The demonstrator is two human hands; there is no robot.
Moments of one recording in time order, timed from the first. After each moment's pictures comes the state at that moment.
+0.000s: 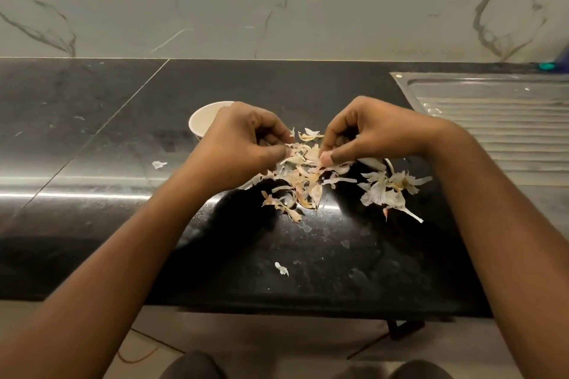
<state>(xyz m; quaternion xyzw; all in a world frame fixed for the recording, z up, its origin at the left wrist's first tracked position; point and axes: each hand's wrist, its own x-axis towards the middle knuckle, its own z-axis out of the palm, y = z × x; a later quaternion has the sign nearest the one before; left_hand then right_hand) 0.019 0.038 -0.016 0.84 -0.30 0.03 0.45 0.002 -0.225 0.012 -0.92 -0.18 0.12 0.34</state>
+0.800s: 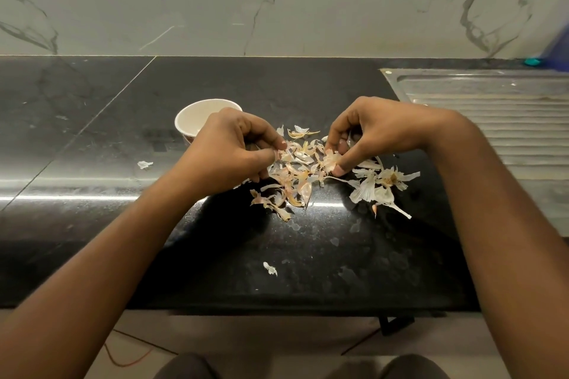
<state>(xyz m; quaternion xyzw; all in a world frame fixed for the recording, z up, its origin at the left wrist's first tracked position) 0.020 0.036 -0.024 0.83 -0.29 -0.02 0.47 0.002 -0.242 0.015 -0.95 -0.13 0.15 0.26</state>
